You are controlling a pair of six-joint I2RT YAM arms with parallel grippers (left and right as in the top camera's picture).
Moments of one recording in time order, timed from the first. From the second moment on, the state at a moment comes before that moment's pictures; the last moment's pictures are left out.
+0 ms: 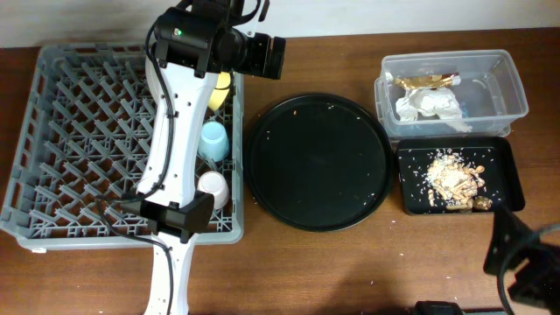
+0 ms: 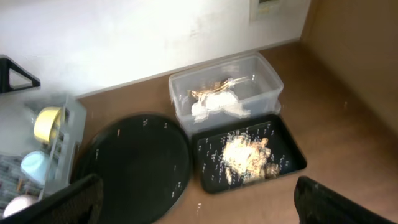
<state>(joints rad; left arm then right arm) -0.36 2.36 2.97 -1.56 0.12 -0.09 -0.09 0.78 1.84 -1.51 0.06 0.19</state>
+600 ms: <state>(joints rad) -0.36 2.36 2.97 -1.56 0.12 -0.09 -0.07 0.17 0.19 0.03 -0.13 0.17</state>
